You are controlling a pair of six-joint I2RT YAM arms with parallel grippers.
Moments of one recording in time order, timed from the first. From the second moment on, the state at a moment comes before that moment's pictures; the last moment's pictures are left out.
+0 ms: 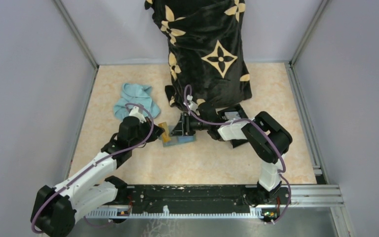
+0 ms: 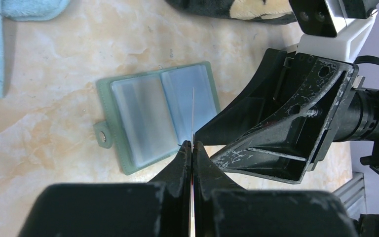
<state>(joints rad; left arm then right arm) -0.51 0.91 0.46 -0.01 0.02 -0.72 0.72 1.85 0.88 0.57 -0.66 0.79</state>
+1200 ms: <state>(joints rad) -0.40 1.32 0.38 0.47 0.27 -0.80 0.67 1.76 0.89 0.15 -0.21 0.59</state>
